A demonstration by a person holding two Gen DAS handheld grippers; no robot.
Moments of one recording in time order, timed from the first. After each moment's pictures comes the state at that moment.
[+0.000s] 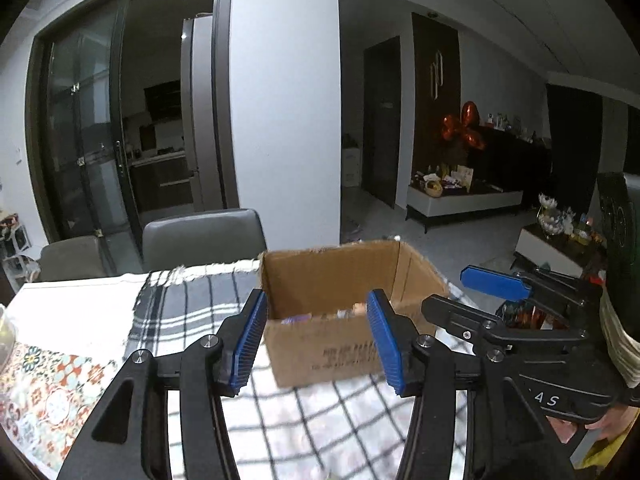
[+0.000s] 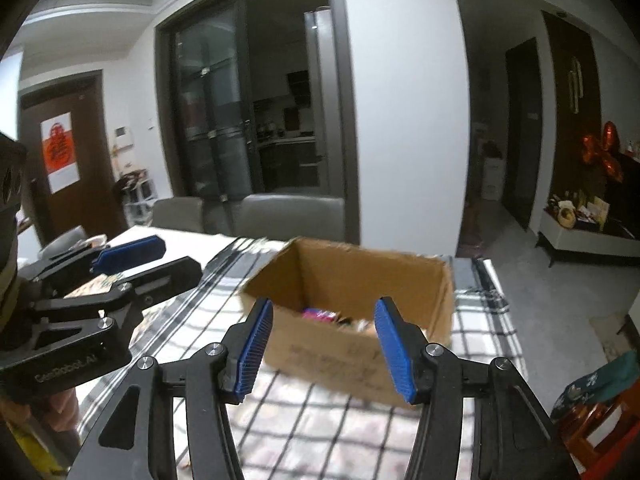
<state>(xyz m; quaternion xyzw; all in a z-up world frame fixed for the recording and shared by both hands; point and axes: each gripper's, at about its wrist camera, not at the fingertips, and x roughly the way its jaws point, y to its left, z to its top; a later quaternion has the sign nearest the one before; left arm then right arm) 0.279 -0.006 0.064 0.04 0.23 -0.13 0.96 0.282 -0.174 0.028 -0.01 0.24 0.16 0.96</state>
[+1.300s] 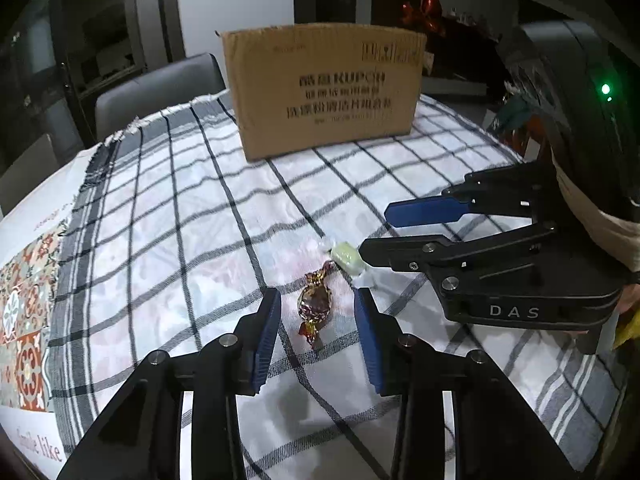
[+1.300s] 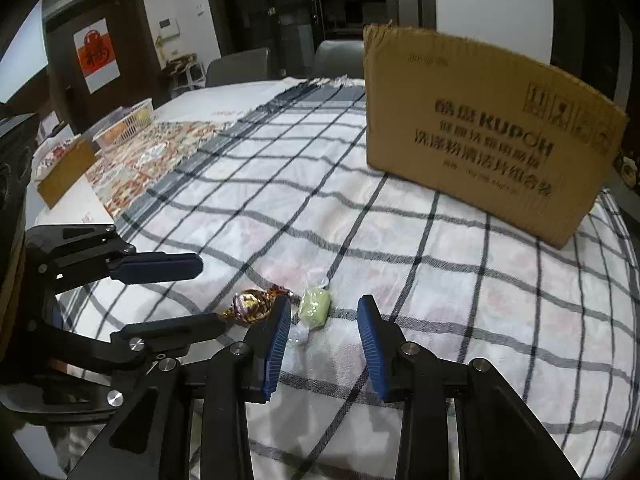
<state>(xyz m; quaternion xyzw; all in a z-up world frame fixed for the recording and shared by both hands) 0.214 0.031 -0.123 0.10 0.41 -0.21 0.88 0.256 -0.090 -0.144 -0.07 0.42 0.25 0.87</state>
